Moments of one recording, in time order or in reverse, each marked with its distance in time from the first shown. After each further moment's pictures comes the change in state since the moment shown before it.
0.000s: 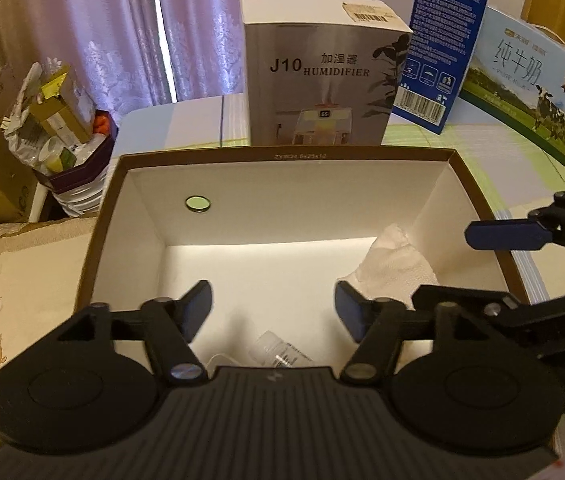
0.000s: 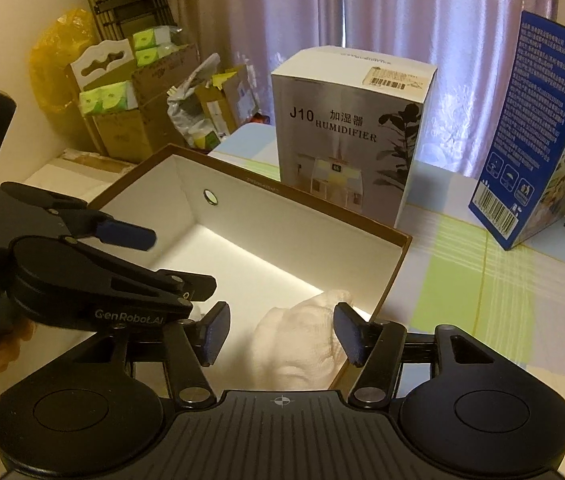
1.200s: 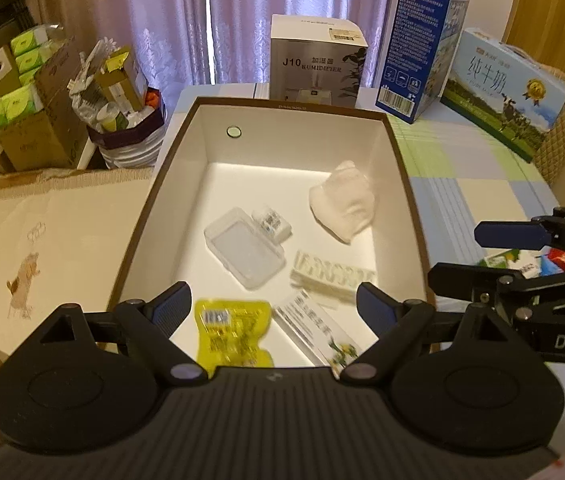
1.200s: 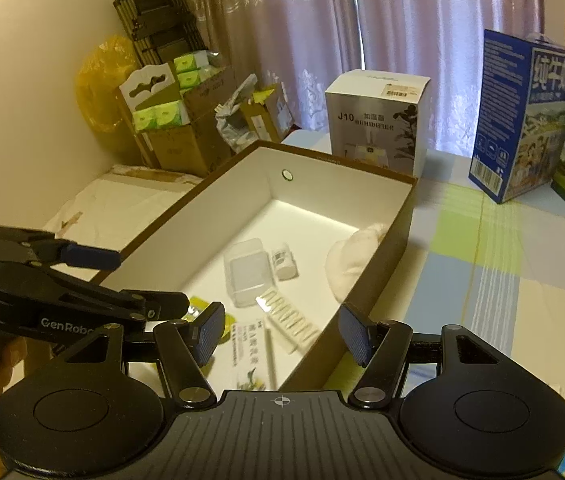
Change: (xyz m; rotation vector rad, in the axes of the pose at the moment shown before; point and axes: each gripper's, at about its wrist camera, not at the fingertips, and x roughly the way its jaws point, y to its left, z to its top) left arm -0.164 -0.036 -0.104 -0.131 -0.017 0.055; right arm -0.144 0.047 -0.076 0.063 -0.043 0.115
